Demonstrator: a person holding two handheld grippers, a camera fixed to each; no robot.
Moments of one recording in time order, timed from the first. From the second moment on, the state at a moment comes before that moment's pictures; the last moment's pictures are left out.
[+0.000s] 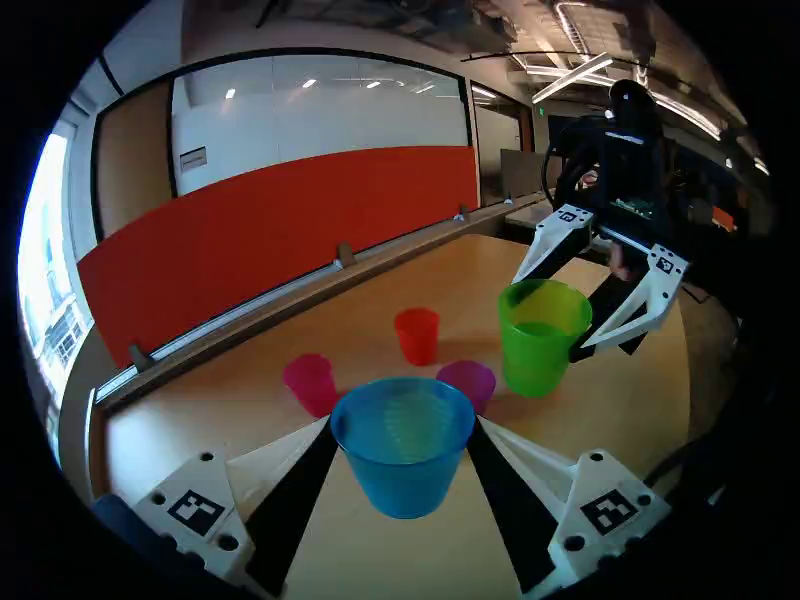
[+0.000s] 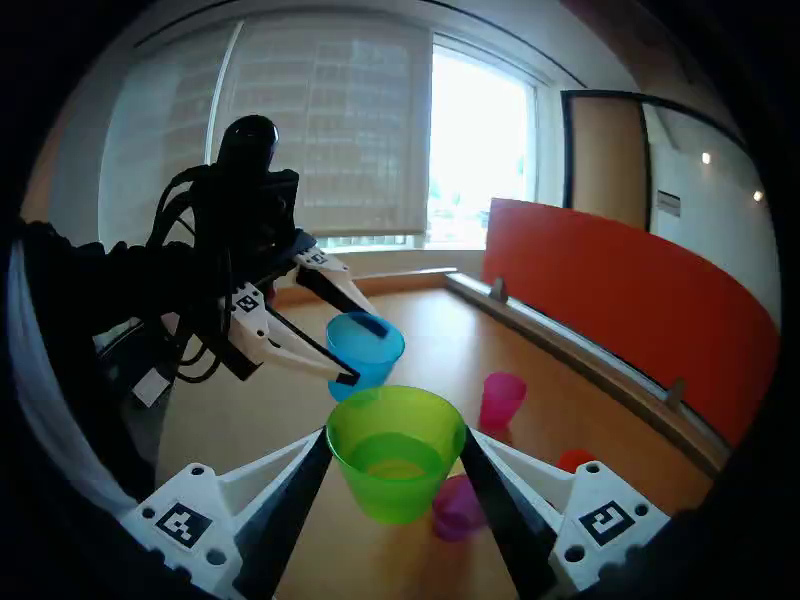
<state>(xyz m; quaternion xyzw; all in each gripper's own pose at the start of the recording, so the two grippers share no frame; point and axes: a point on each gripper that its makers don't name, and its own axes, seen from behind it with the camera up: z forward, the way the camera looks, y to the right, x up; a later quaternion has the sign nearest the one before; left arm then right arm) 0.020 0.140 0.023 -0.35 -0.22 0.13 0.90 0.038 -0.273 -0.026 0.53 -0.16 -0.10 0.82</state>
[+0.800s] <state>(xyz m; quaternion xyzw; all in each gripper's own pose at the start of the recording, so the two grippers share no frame) -0.042 0.138 0.007 -0.36 -0.27 0.16 0.88 -0.013 -0.254 -0.028 0.53 -0.22 -0.11 0.81</state>
